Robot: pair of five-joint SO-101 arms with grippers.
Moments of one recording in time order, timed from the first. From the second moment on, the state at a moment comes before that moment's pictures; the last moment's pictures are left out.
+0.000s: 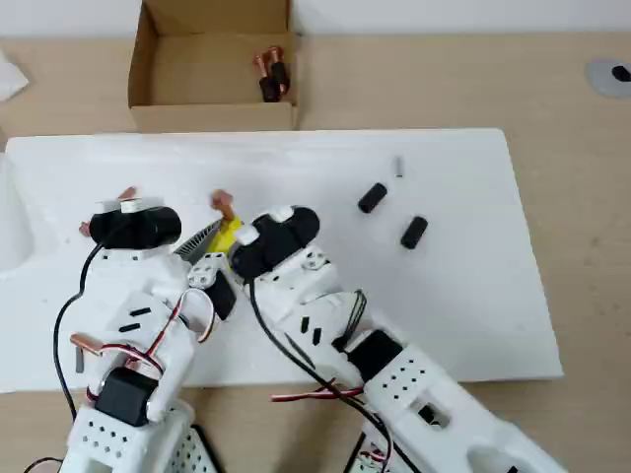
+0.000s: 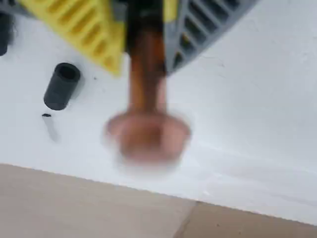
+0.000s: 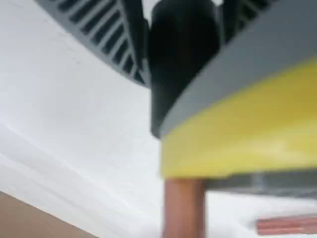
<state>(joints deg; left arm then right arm) 17.4 -96.2 84.7 34.7 16.1 -44.7 -55.3 81.7 4.8 -9.3</state>
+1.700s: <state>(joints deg) -7.7 -96.4 68.9 66.9 -5.4 -23.8 32.4 -12.4 10.0 0.6</state>
